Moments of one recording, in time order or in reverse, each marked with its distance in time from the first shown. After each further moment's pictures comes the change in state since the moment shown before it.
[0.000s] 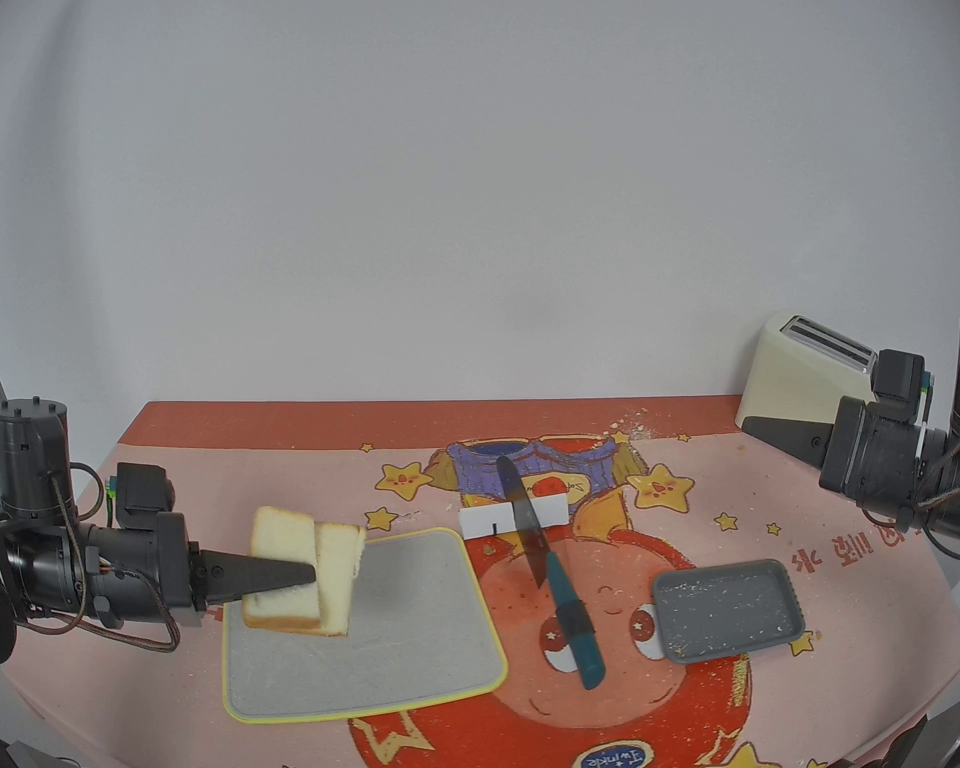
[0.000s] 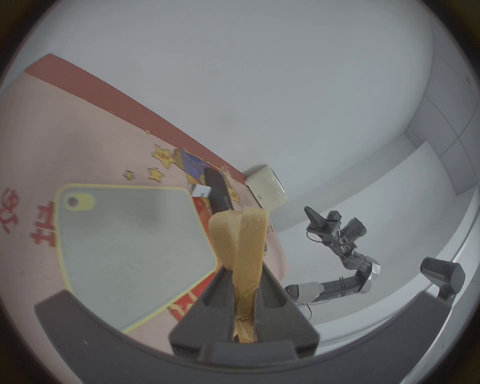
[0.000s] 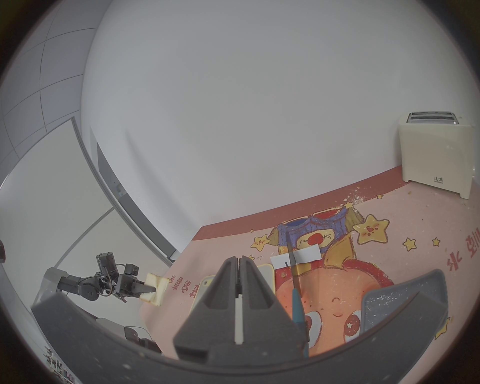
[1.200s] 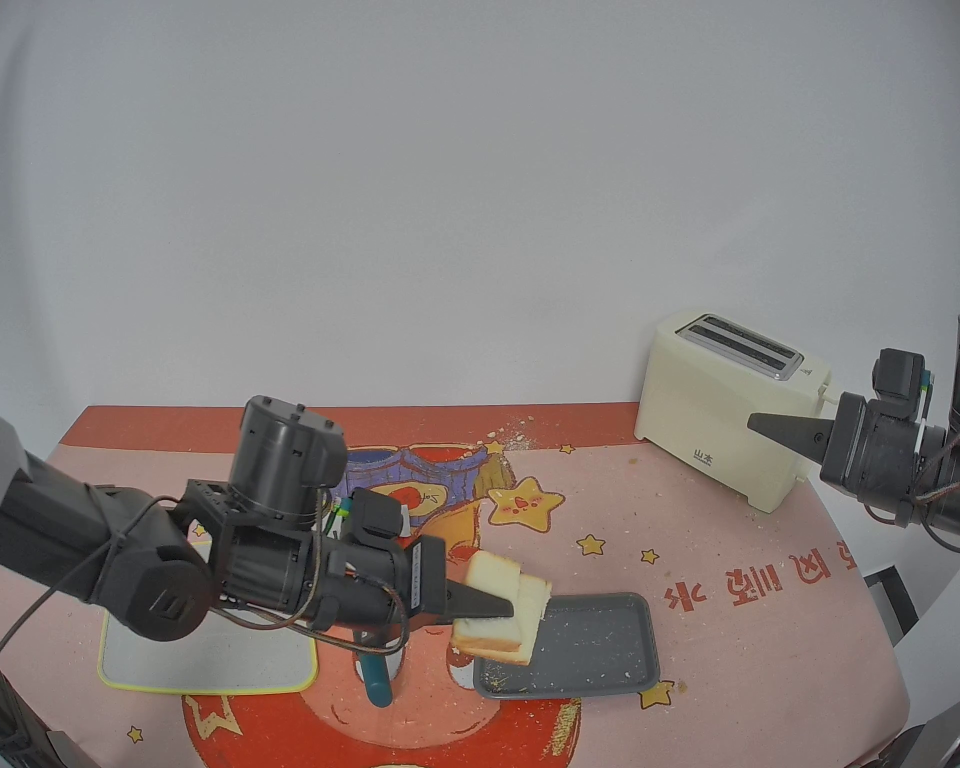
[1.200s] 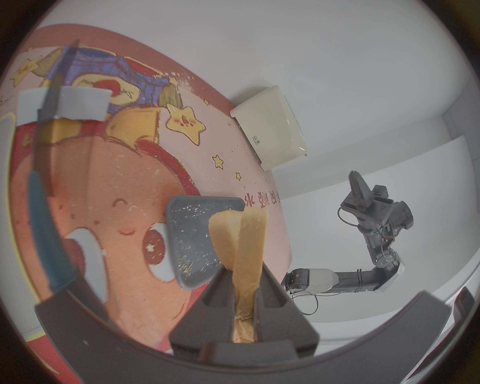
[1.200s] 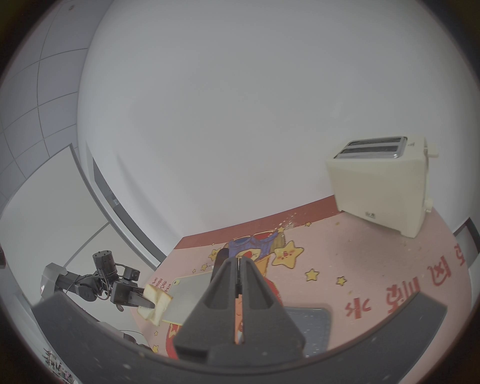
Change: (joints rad) left arm -0.354 0.475 -0.278 -0.008 0.143 -0.119; right arm -0.029 0.006 0.000 0.001 0.001 -0.001
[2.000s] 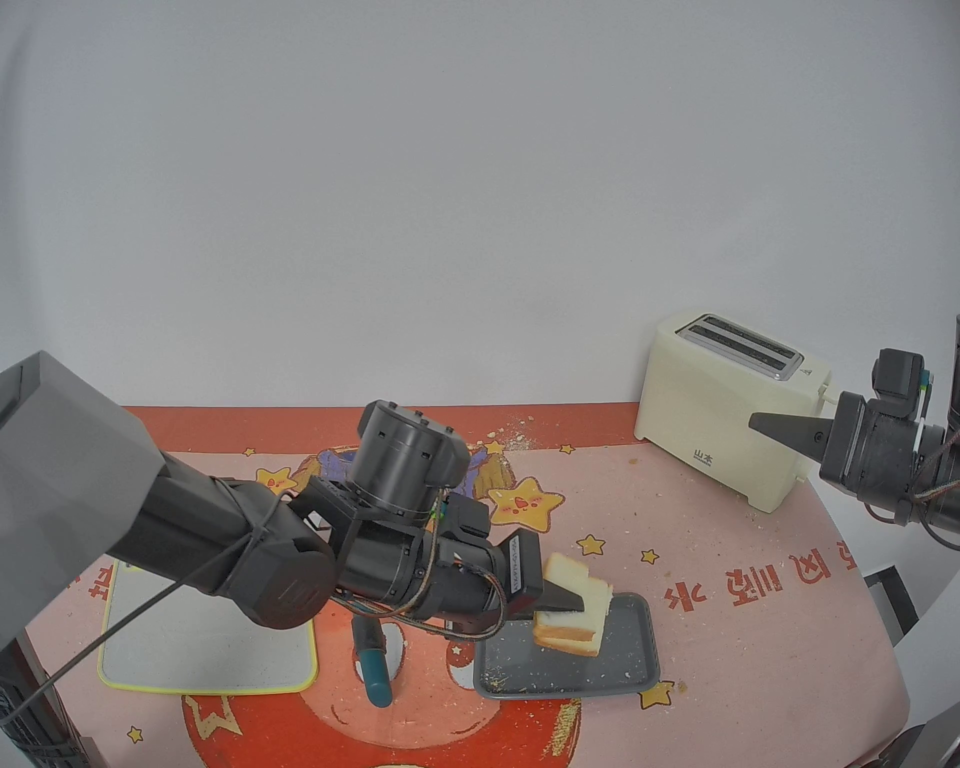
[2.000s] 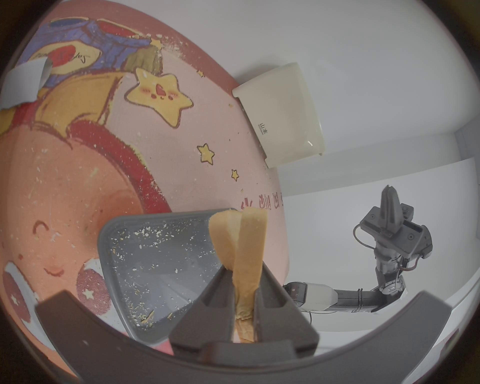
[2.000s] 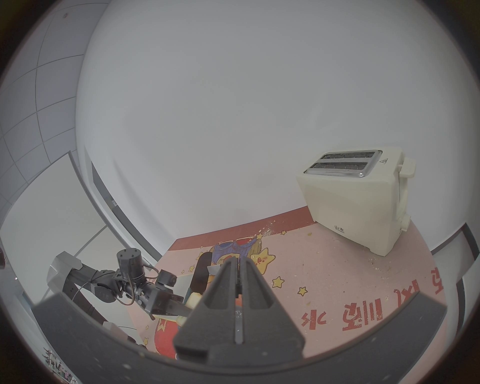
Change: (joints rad) left arm -0.091 0.225 -0.223 0.025 0.014 -0.109; right arm -0.013 0.004 0.000 0.000 0.000 -0.001
